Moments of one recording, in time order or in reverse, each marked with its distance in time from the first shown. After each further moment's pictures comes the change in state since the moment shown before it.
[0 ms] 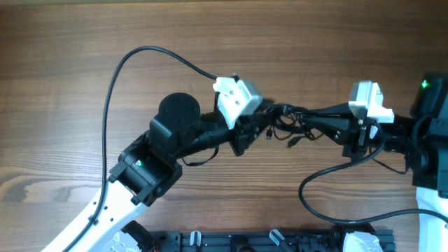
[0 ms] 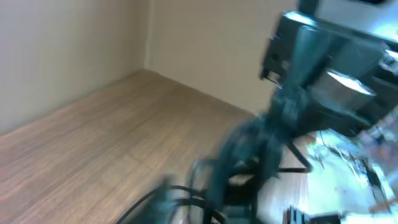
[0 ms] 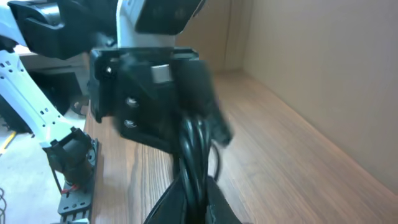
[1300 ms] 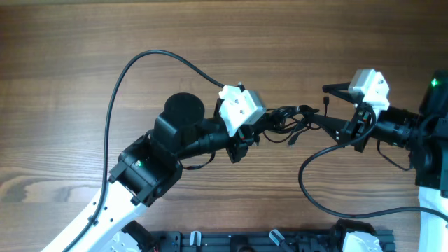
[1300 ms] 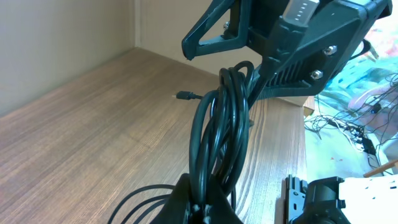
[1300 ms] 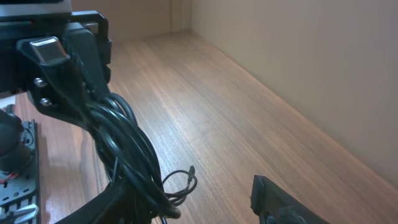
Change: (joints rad) left arm -0.003 -0.002 0.000 -0.113 0.055 0.108; right arm -0.048 0.000 0.000 0.043 0.237 0.048
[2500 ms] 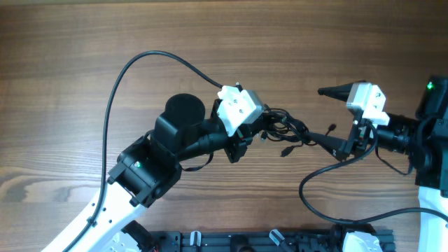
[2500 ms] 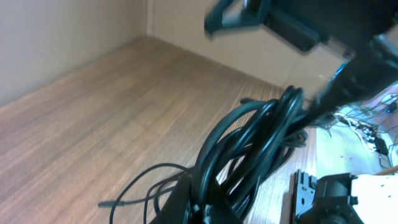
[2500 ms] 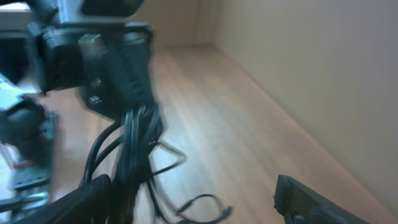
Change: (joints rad) left arm 0.002 -0.006 0.000 -0.056 -0.059 0.000; right arm -0.003 0.000 -0.003 -0.044 -0.108 -0.158
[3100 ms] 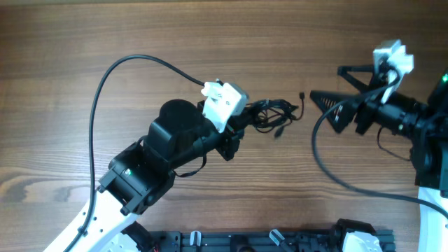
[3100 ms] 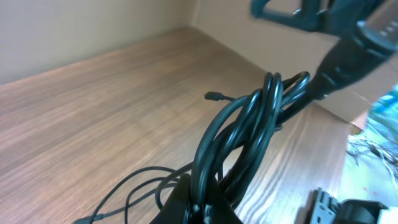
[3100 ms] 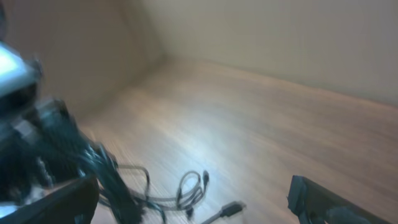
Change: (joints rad) left arm 0.000 -0.051 0.000 -0.085 -0.179 -0.127; right arm -0.001 -0.003 -0.005 0.204 0.181 0.686
